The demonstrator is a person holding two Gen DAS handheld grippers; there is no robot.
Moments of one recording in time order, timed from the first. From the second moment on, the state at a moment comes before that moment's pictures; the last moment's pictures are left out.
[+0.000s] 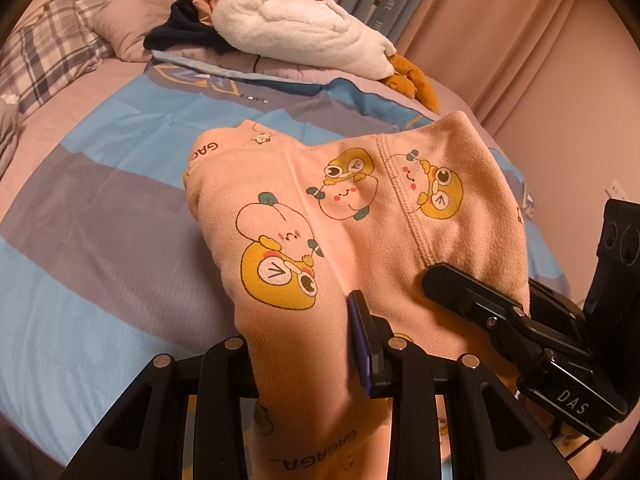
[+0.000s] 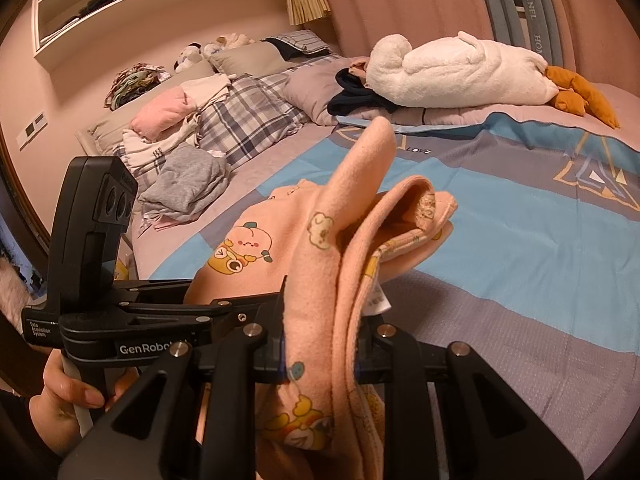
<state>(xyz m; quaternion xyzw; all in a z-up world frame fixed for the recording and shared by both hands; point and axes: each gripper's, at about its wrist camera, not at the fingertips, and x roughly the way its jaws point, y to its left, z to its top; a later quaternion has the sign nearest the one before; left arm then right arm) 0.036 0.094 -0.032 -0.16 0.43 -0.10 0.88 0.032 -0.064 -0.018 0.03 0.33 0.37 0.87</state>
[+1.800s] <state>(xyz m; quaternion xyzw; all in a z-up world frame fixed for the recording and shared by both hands) 0.144 0.098 -0.053 -0.12 0.43 -0.10 0.89 0.148 -0.047 -0.038 0.02 0.33 0.34 0.88</state>
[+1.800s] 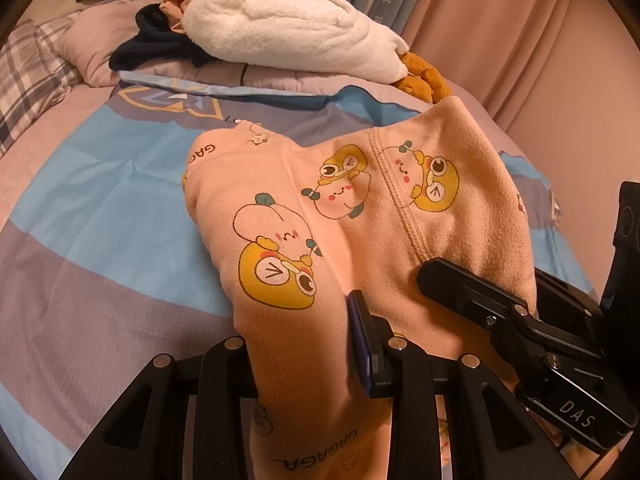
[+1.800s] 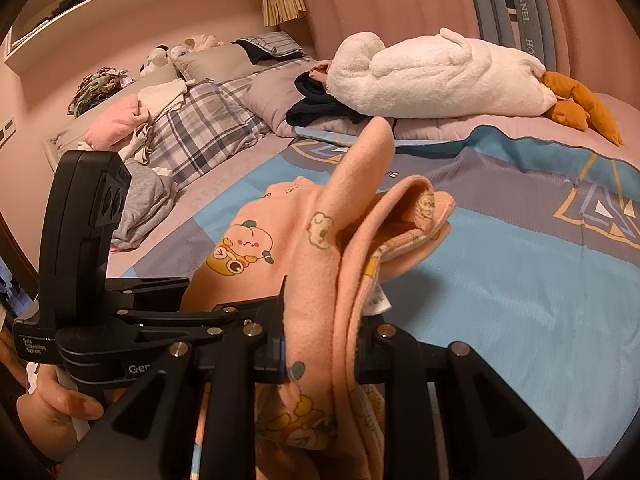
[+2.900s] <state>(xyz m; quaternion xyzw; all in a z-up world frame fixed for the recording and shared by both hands) 0.172 0.092 -0.094 -0.12 0.48 -0.08 0.87 0.187 -0.049 -0.088 0.05 0.39 0.31 0.86</state>
